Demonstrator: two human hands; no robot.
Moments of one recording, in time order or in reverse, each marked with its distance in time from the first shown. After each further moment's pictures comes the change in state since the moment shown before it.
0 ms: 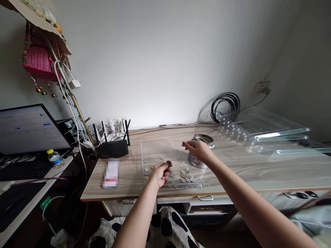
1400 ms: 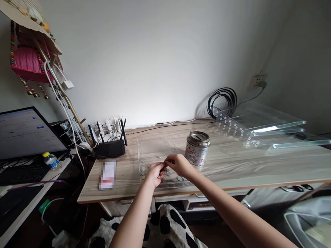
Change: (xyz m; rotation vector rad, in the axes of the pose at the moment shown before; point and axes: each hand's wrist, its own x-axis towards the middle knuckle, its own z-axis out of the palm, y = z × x) left_hand 0.002 -0.001 0.001 0.031 0.046 -0.007; right_hand -0.035 -0.022 0.046 -0.034 -0.224 -0.235
